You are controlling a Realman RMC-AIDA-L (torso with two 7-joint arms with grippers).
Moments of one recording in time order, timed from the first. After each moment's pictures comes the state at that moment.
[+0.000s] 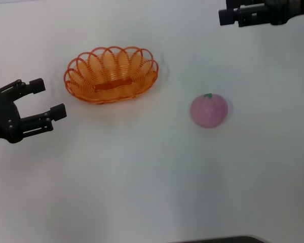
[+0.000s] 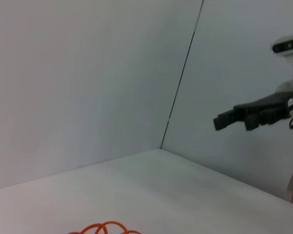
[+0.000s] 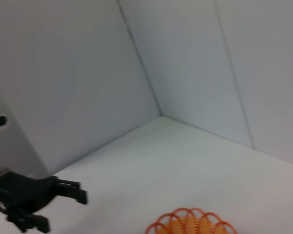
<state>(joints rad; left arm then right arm) -0.27 -2.17 0.56 0.93 1.94 1.78 -1.40 0.66 1.98 -0.57 -0.95 -2.10 -1.81 1.87</state>
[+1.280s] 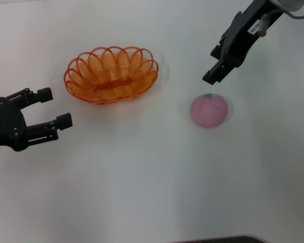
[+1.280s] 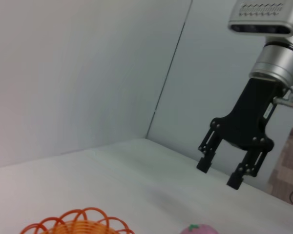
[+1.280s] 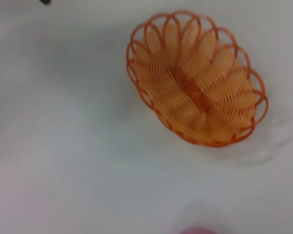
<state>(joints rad) -0.27 -2.17 0.57 0.93 1.97 1.80 -1.44 0.94 2.08 -1.08 -1.22 -2.70 -1.87 2.27</state>
